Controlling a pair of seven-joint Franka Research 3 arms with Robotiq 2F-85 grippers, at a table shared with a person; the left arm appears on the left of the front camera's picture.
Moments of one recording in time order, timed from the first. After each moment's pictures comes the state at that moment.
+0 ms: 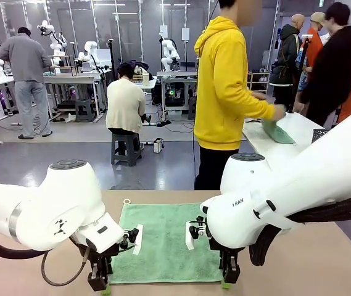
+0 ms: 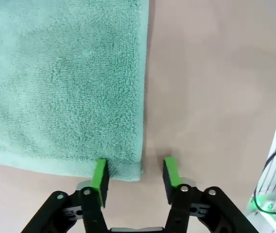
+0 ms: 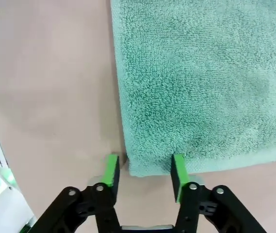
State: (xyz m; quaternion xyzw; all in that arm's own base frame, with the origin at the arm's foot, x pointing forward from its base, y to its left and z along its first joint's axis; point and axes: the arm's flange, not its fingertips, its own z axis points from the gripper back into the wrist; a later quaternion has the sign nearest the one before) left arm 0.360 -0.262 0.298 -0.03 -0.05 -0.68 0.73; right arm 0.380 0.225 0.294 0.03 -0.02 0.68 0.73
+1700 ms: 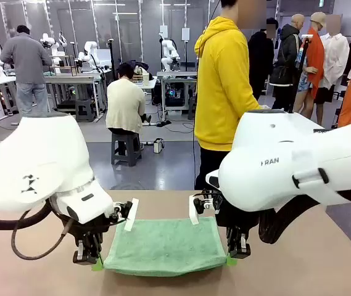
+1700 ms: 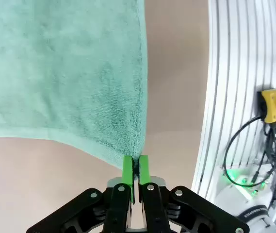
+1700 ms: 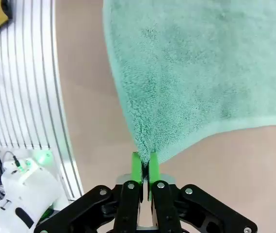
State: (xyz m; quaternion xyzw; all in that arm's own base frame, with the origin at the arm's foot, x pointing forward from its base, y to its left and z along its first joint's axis) left arm 0.316 -0.262 0.411 -0.04 -0.05 -0.70 0.71; right arm 0.338 0.221 0.401 0.05 -0.02 0.68 0.73
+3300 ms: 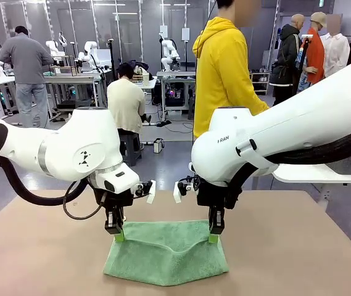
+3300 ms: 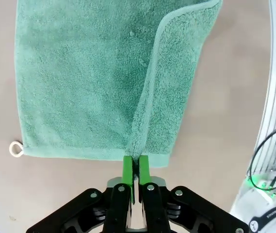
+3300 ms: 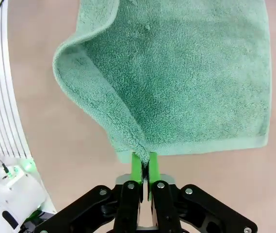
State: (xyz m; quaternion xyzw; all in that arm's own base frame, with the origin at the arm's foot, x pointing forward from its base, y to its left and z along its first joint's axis) left arm 0.435 -0.291 0.387 -0.04 -0.02 -0.69 0.72; right arm 0.441 0.253 0.377 0.06 0.01 0.67 0.74
